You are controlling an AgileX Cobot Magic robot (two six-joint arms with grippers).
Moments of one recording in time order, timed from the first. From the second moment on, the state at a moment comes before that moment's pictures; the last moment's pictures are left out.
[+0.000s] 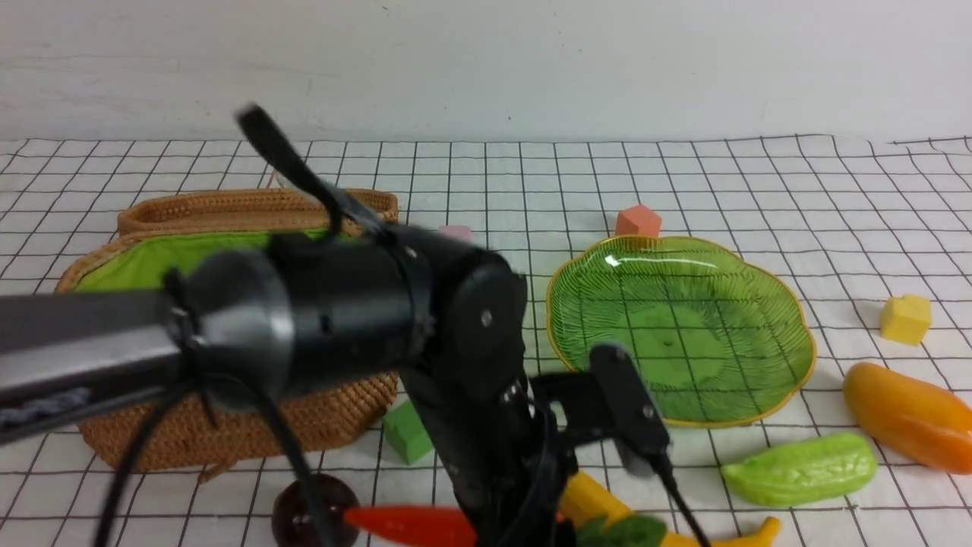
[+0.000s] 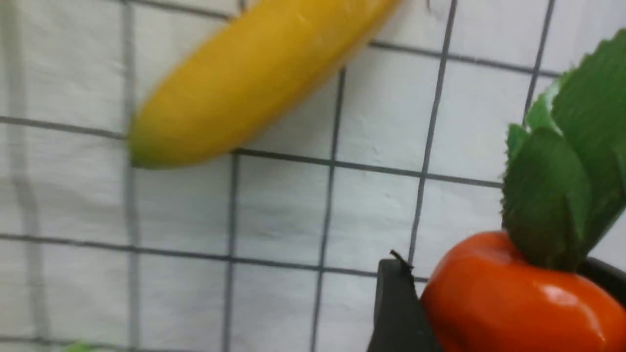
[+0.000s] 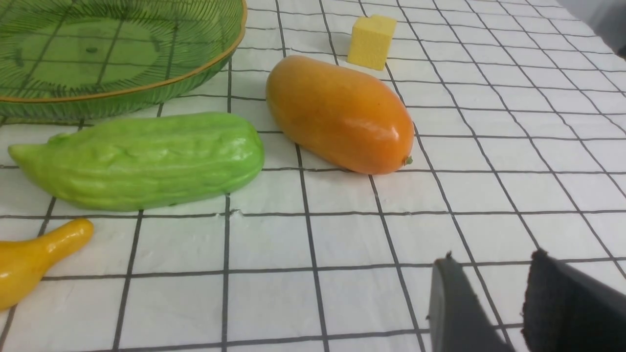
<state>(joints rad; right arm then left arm) -0.04 -0.01 0.01 -0.25 0.44 0.11 -0.82 1.71 -1.30 -0.19 0.95 0.67</state>
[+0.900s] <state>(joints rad) -0.04 -0.01 0.01 -0.25 0.44 0.11 -0.28 1.50 -1.23 0.28 0.65 0.29</state>
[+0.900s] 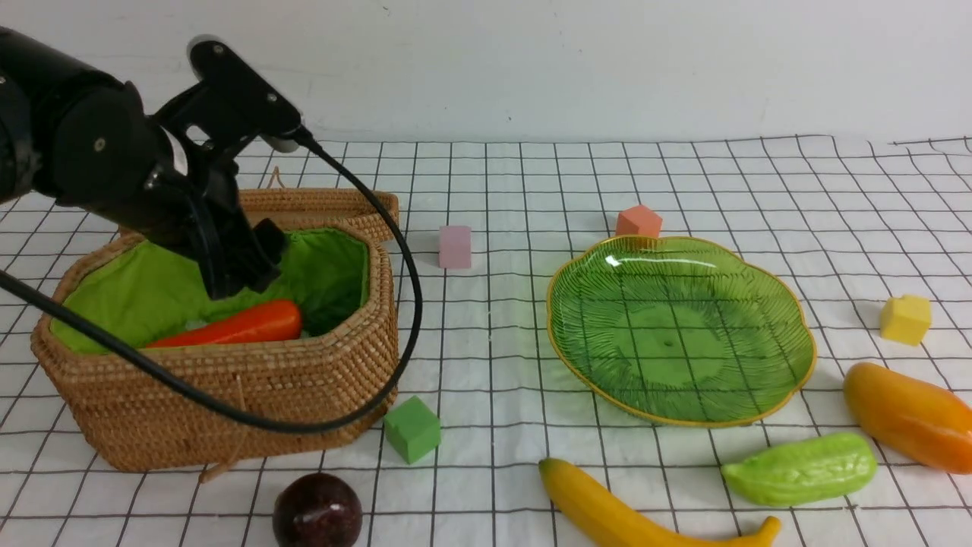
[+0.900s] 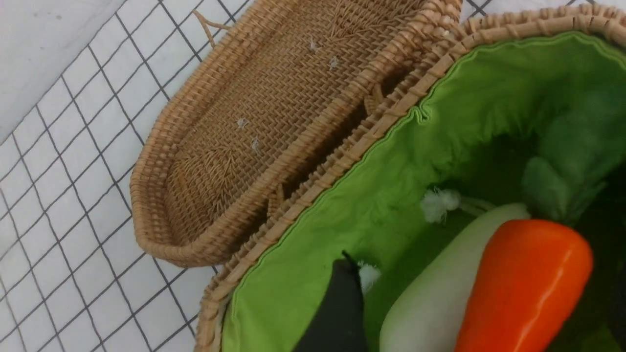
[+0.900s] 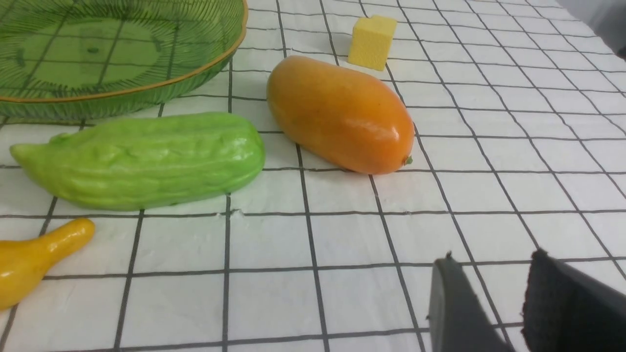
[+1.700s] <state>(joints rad) -0.04 -0.01 0.01 -0.25 0.44 0.11 -0.28 0.35 -0.63 -0.02 0.80 -0.09</state>
